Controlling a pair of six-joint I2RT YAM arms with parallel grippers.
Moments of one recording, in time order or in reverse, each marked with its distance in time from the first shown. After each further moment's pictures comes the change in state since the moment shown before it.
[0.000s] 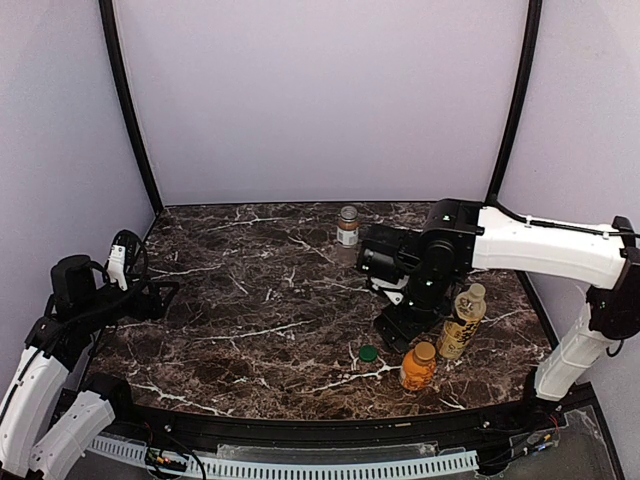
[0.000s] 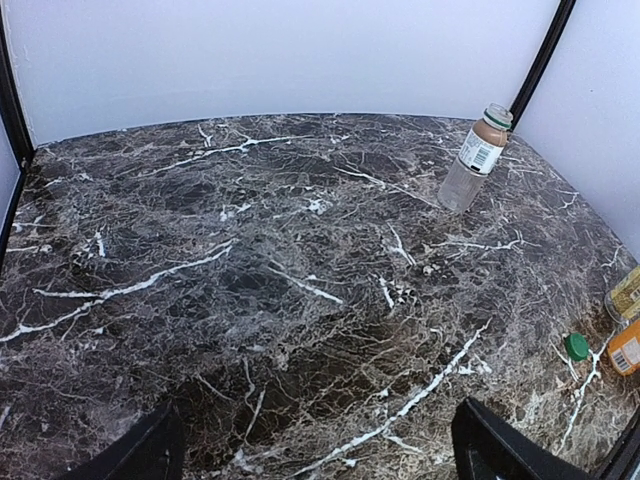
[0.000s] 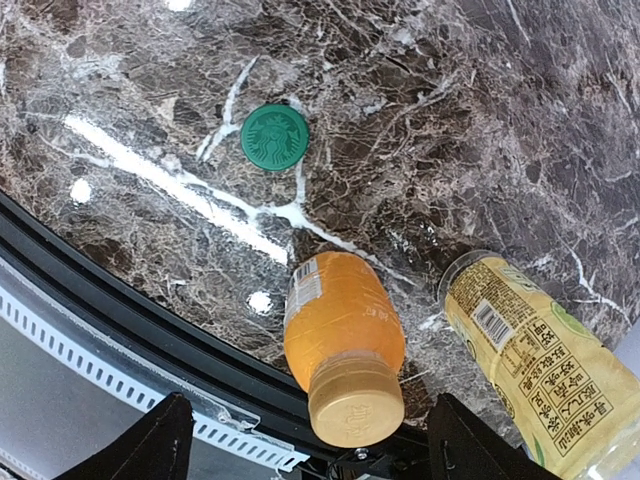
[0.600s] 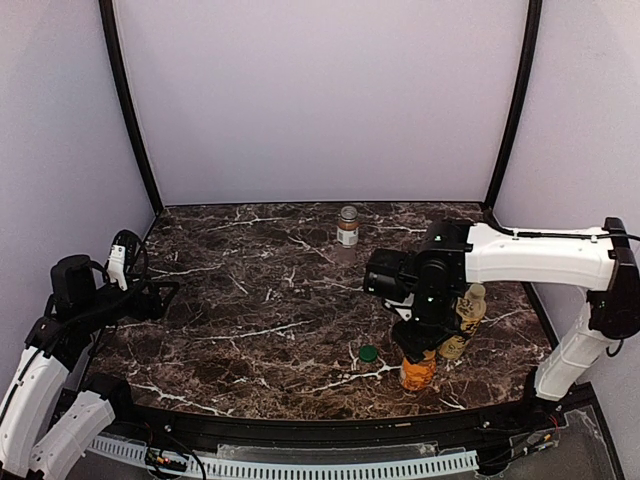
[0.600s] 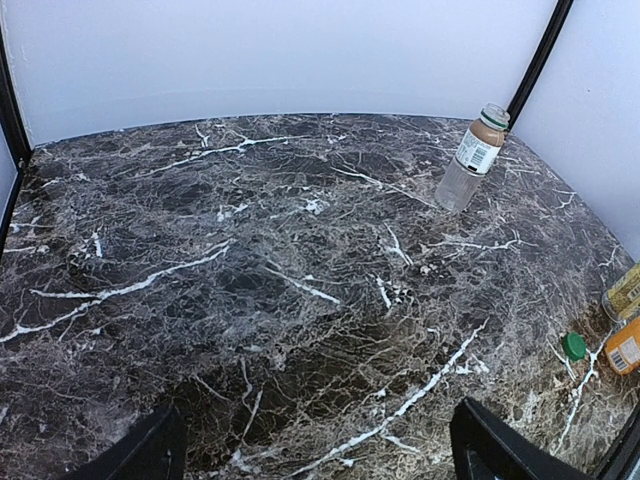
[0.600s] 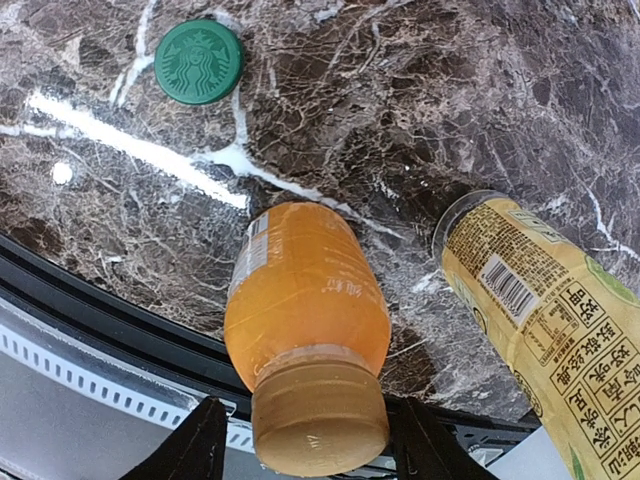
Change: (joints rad) left arm 0.005 0.001 0.000 0.000 0.012 0.000; right arm -0.025 0.000 -0.141 -0.001 -0.010 0.060
